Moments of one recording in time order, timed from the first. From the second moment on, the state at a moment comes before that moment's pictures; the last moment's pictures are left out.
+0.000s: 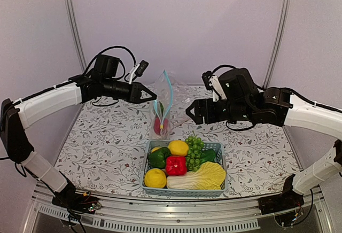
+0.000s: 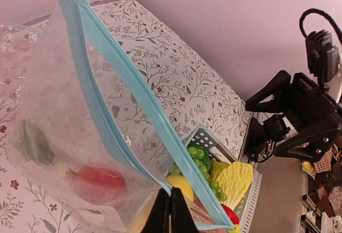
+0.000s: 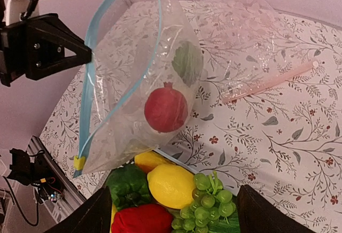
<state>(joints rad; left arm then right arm) -0.55 1.51 1.27 -0.31 0.66 -0.23 1.03 1.38 1.27 -0.46 0.21 0.53</state>
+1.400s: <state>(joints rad) -0.55 1.50 1.26 -0.30 0.66 -0.23 1.11 1.64 1.13 -0.56 0.20 1.01</state>
